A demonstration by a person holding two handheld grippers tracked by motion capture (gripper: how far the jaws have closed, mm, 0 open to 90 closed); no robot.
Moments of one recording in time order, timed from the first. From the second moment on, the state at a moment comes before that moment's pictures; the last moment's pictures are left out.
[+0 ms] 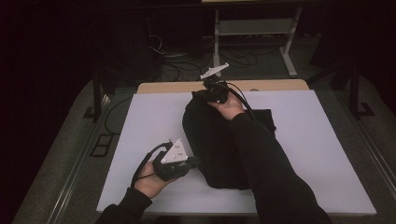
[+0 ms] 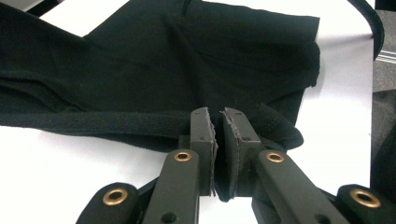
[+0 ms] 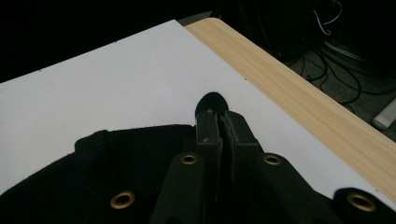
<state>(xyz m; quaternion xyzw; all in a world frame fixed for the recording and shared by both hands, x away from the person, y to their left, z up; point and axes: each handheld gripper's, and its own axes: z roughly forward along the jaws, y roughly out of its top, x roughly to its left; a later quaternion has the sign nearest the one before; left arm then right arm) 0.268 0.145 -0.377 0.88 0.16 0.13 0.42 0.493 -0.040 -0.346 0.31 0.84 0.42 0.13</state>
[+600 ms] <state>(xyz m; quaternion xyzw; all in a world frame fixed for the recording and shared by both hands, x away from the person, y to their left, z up) 0.275 0.112 -0.374 0.89 0.14 0.11 0.42 0.490 -0.073 -0.343 0.32 0.83 0.44 0.14</state>
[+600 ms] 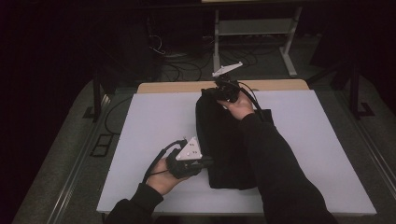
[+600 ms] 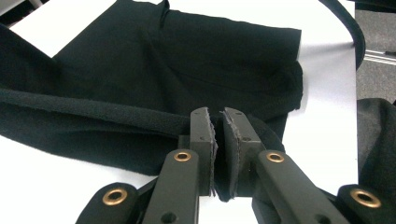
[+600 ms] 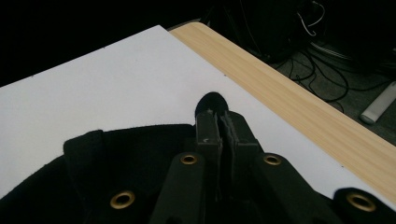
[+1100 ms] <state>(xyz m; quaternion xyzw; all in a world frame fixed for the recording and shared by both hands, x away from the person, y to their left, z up) 0.280 0.088 -0.371 0.89 0.12 0.11 0.42 0.488 -0.102 -0.344 0.34 0.82 0.44 0.15</state>
